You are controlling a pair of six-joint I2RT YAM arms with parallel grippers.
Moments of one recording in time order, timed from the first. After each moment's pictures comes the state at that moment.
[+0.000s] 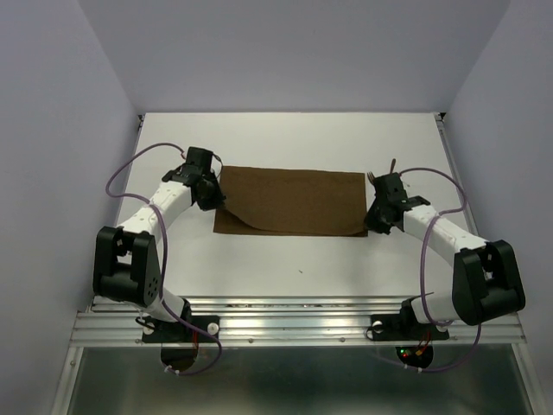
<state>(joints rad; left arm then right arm) -0.23 1.51 1.04 -0.57 0.01 -0.56 0.26 1.37 0.77 -0.49 0.15 0.76</state>
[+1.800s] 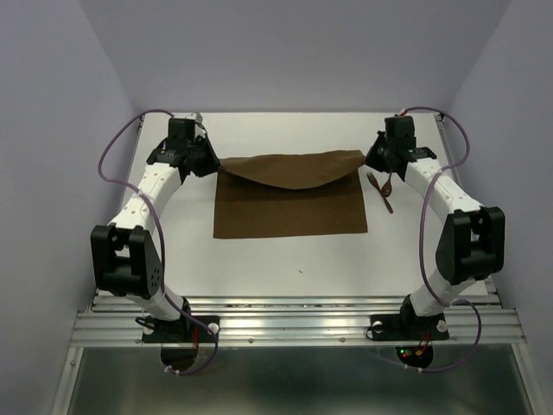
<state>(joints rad) -0.14 1.58 1.33 -0.52 0.19 -0.49 0.15 1.67 1.34 -0.38 0.06 0.60</state>
